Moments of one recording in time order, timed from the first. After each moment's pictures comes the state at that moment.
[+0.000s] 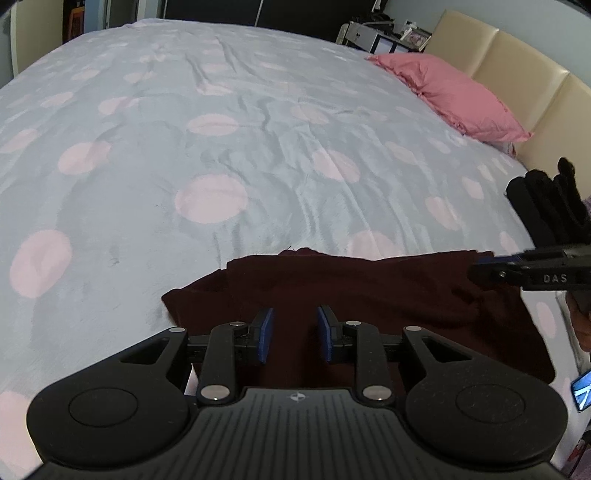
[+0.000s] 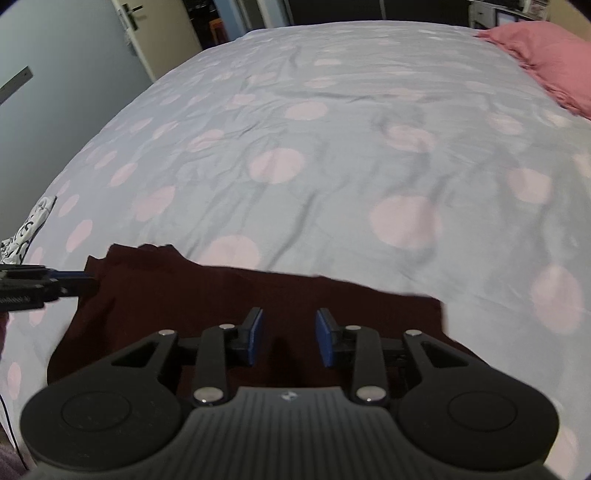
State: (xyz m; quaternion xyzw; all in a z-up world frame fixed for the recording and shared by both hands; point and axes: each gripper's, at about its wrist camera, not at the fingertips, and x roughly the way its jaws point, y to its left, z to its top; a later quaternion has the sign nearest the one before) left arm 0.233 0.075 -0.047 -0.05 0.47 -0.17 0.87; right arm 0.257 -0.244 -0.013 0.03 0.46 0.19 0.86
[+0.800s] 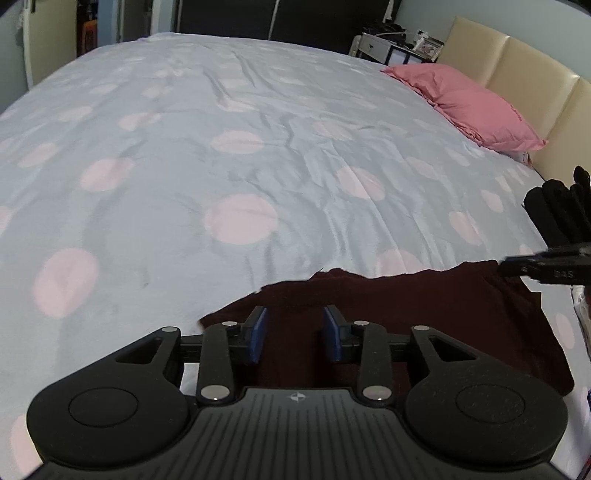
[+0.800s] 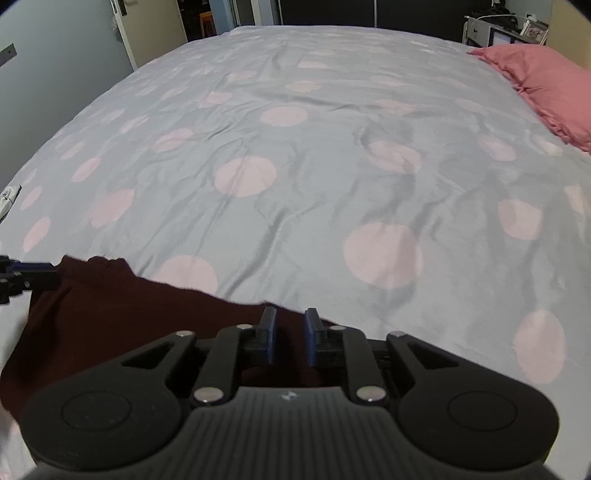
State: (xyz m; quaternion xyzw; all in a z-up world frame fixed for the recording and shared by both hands) left arm 0.230 0.094 -0.033 -0.04 0.45 -0.14 0.88; right arm 0.270 -0.258 -0.011 -0.01 0.46 0.14 0.88
